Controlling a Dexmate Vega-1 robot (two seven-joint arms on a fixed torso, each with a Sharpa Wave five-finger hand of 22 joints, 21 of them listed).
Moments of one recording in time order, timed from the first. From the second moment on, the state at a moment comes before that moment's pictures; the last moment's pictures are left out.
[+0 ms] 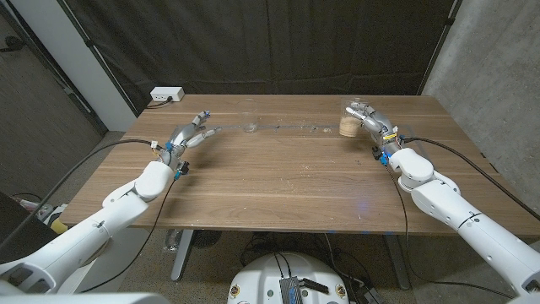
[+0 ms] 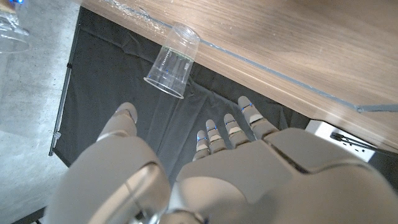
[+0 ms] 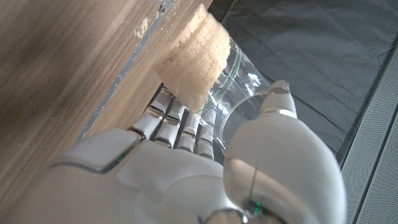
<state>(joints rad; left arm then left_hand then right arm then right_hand) 0.92 0.80 0.41 -1.37 -0.01 -0.34 0.30 0.51 -0.10 0.39 -0.06 0.23 -0.07 -0.05 0.26 0.34 0.04 -0.10 0.23 0.41 0.06 -0.04 0.19 0.25 0.13 0.03 0.36 0.20 -0.96 -0.69 -0.34 -1.58 0.46 0.17 -0.15 0.84 0.05 0.09 -0.13 0.24 0.17 -0.09 0.49 0.46 0.16 -0.09 0.82 0.83 0.40 -0.04 0.62 0.79 0.39 -0.04 0.39 0.29</state>
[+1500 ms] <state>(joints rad) 0.68 0.56 0.55 -0.99 0.06 -0.41 0.50 0.45 -0.19 0.23 -0.08 0.26 -0.13 0.04 0.29 0.42 0.02 -0.04 0.31 0.51 0.02 0.03 0.21 0.32 0.08 0.02 0.33 0.20 -0.99 -0.71 -0.32 -1.59 0.47 0.17 -0.15 0.85 0.05 0.09 -0.13 0.23 0.17 -0.08 0.49 0.47 0.17 -0.08 0.83 0.85 0.40 -0.04 0.61 0.79 0.39 -0.04 0.40 0.29</state>
